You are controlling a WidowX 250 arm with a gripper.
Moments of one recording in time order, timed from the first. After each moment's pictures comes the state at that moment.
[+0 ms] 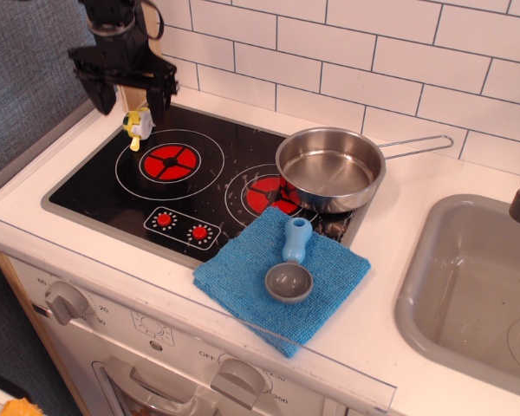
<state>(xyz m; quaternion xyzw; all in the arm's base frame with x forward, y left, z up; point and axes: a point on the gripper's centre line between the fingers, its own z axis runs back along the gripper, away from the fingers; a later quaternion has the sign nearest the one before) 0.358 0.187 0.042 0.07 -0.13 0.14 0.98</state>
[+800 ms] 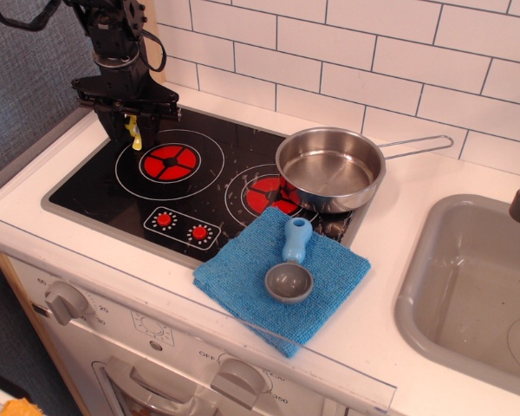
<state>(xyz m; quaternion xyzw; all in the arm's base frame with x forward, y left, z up) 0.355 0.185 0.019 0.07 -0.12 0.16 0.98</state>
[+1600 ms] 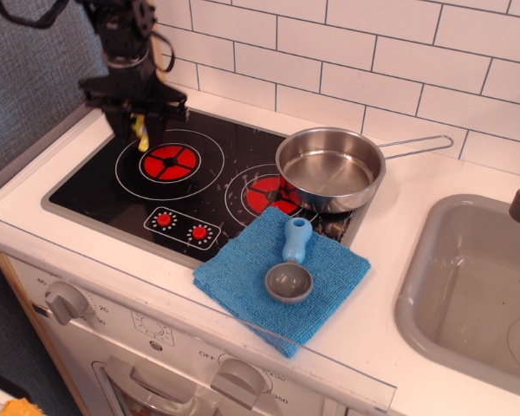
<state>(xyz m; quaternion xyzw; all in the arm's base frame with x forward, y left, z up) 0.357 0.170 0.029 0.08 -0.13 0.17 0.97</state>
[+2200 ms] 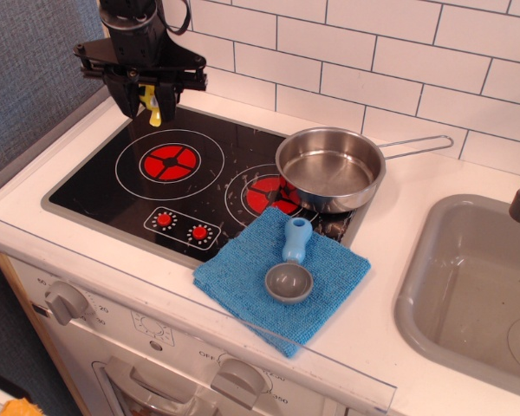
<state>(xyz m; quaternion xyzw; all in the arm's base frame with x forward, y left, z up) 0.317 0.119 0.098 0.07 -0.19 0.18 0.96</state>
